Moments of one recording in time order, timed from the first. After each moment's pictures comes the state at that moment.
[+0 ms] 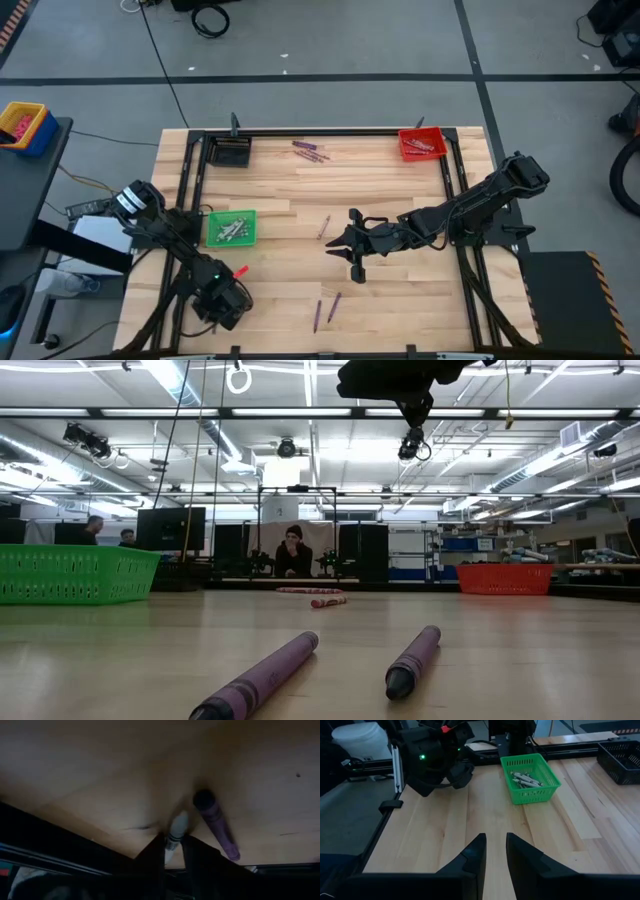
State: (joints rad) left arm -0.78 1.70 0.71 -0.41 0.64 -1.90; right arm 0.37 1.52 0.94 0.14 0.31 0.23
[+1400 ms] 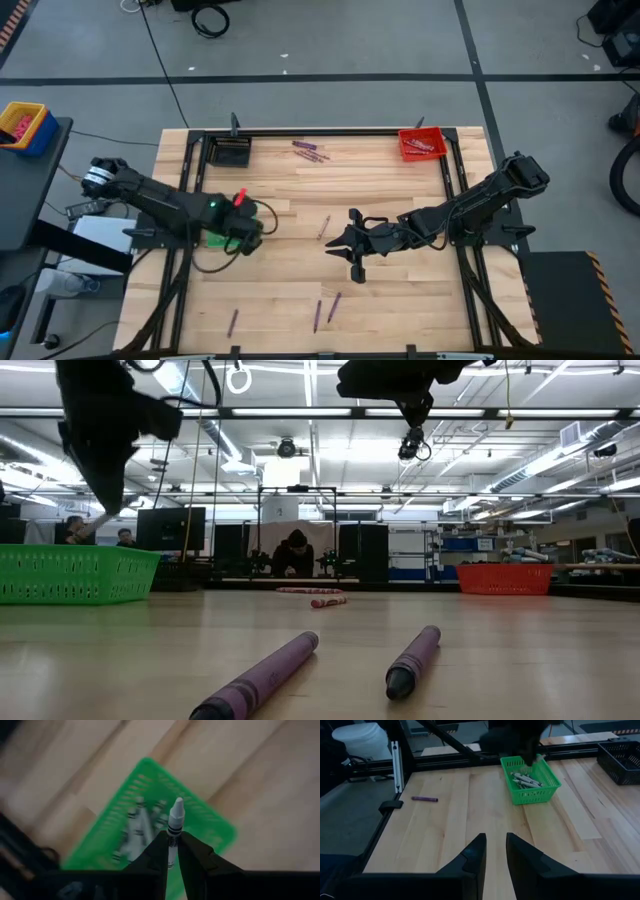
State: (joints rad) left arm -0.28 1.30 0.94 -1.14 -0.28 -0.99; right arm 0.36 1.52 0.94 0.14 0.31 0.23
